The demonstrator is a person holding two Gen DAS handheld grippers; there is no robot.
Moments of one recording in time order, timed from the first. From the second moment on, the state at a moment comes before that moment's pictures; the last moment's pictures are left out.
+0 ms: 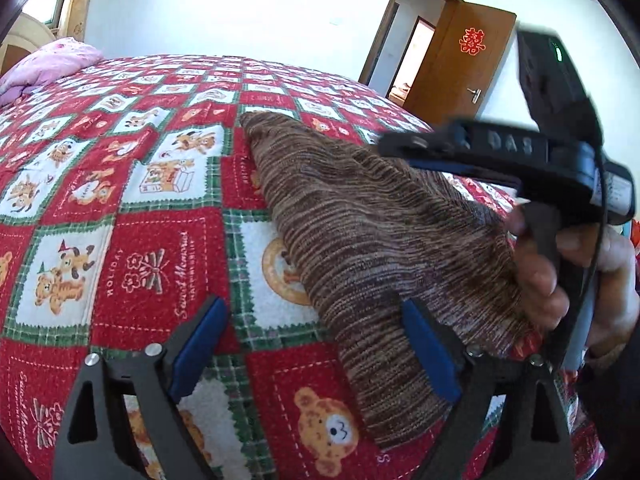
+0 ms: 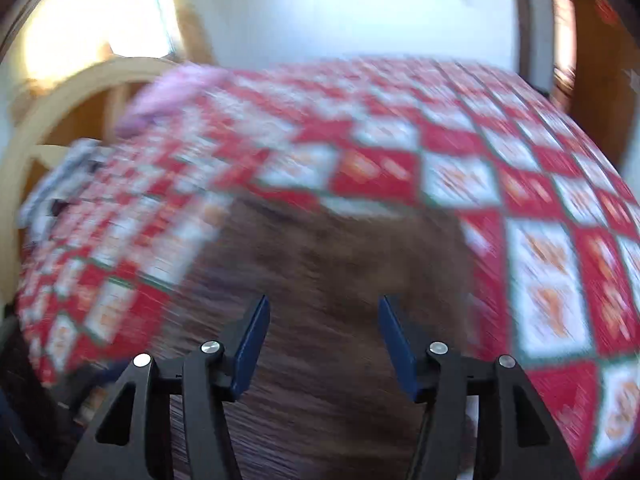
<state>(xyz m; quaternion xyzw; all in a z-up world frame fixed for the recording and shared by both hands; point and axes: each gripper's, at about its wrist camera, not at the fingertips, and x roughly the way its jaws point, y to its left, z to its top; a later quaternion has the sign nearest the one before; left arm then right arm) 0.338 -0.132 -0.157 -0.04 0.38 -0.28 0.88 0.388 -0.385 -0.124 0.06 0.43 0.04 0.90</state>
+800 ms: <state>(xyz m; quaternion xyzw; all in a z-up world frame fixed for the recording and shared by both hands) 0.335 -0.142 -0.157 0.00 0.39 -0.27 0.88 0.428 -0.452 -0.111 0.21 0.40 0.01 0.89</state>
